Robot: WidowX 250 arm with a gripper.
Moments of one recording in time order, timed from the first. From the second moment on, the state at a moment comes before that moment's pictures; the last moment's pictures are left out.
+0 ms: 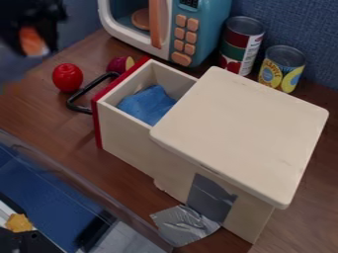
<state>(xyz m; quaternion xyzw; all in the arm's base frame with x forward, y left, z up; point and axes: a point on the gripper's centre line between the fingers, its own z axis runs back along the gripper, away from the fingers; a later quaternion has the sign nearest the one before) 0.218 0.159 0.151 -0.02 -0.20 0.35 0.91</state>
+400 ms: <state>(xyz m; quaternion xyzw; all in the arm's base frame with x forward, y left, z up) 0.264 0.076 0.188 -0.08 -0.19 0.28 0.94</state>
